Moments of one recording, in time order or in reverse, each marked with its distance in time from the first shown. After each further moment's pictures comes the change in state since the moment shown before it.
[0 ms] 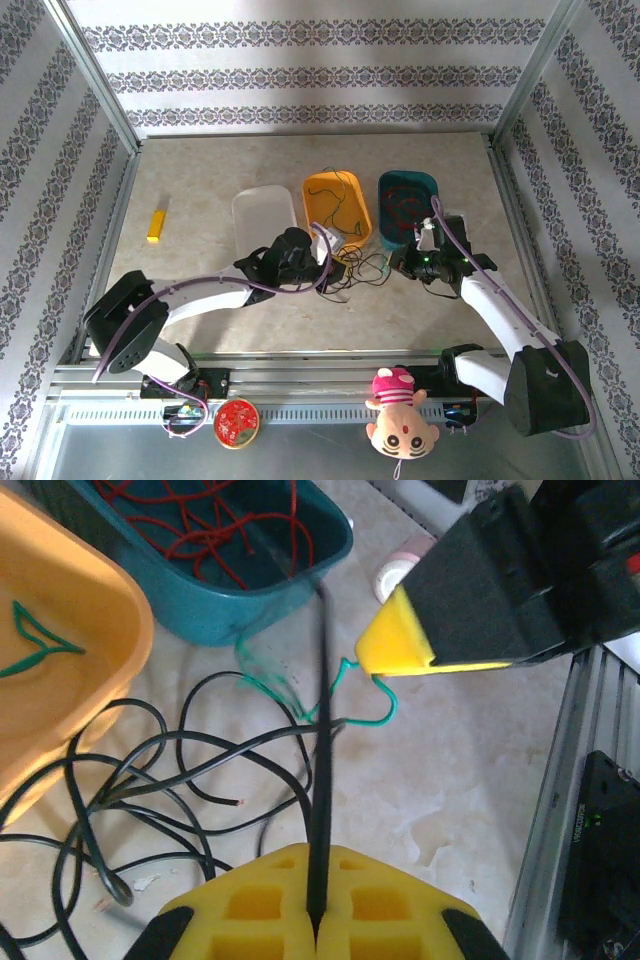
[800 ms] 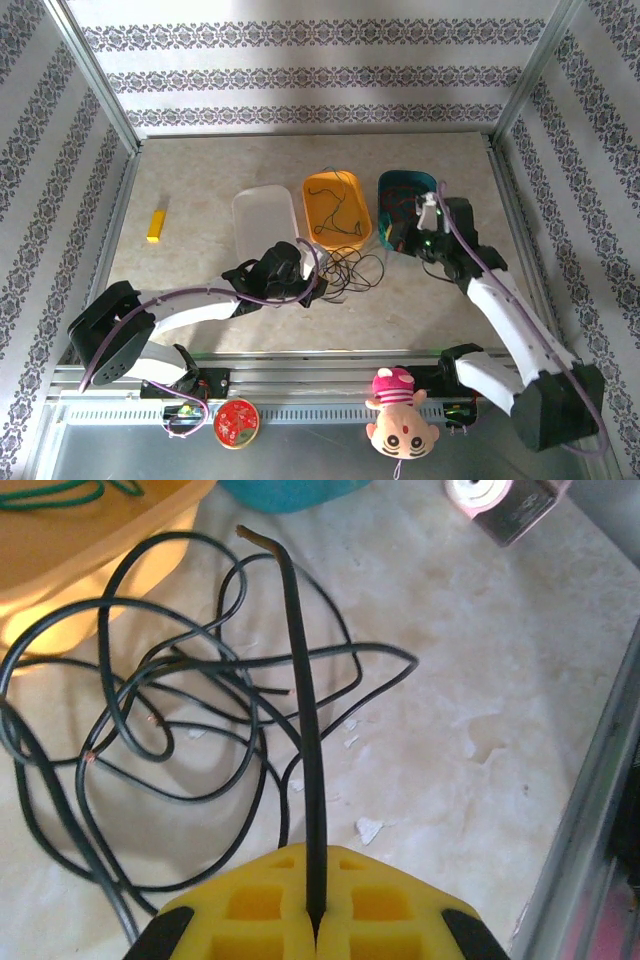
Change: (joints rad) left arm 0.002 -0.083 -0.135 -0.102 -0.055 -0.013; right arm 0.084 -0.037 0.184 0.067 0.057 -0.044
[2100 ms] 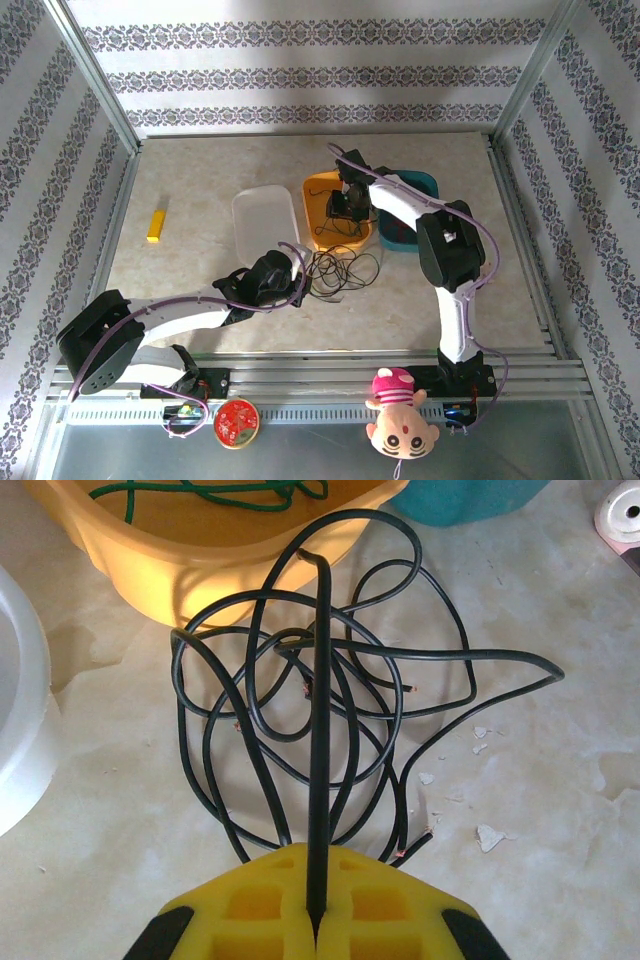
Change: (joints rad) left arm 0.000 -0.076 -0.093 0.007 -0.215 -0.082; right arm 0.205 1.049 0.824 -0.262 0.283 -0.029
